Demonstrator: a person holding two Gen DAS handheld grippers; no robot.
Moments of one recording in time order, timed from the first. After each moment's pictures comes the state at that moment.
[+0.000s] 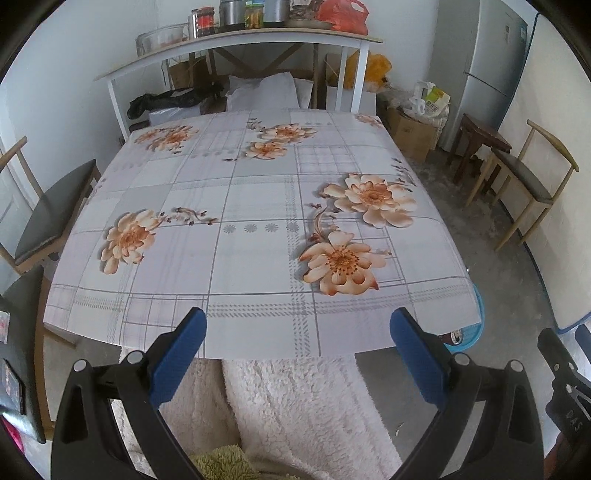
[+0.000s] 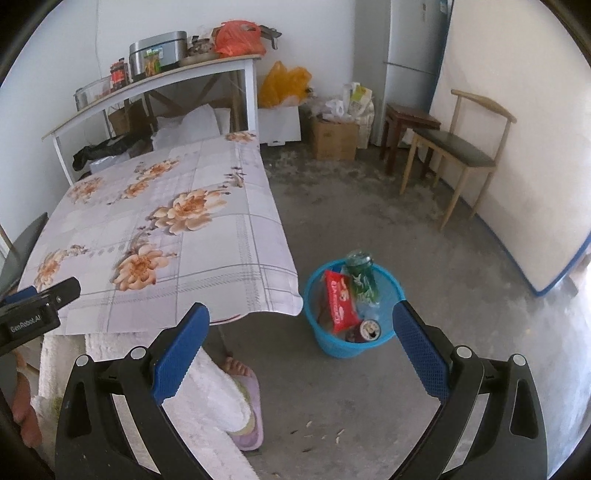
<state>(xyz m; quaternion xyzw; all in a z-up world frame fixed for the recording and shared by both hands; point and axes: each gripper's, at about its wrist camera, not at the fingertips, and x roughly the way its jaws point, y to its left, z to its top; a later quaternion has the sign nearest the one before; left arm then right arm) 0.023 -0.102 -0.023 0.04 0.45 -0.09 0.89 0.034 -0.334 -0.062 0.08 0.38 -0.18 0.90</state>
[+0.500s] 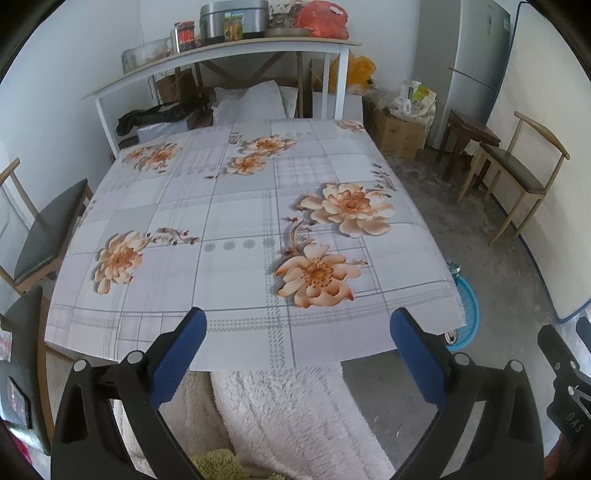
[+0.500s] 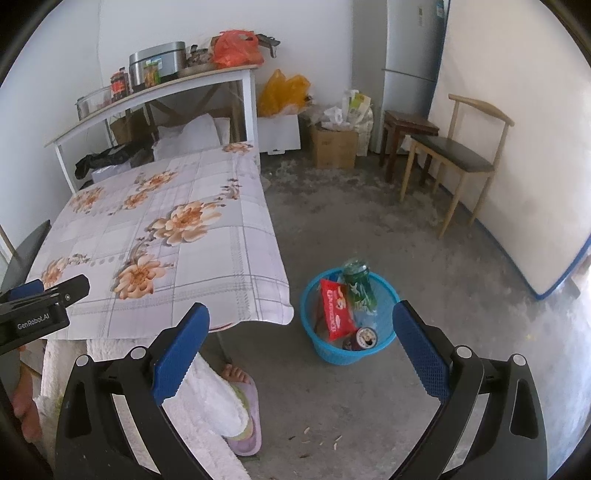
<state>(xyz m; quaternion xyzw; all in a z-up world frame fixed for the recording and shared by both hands) 0.019 -0.128 -0.008 0.06 0.43 -0.11 0.89 0.027 -0.354 -0.053 0.09 0.37 -0.18 0.91</state>
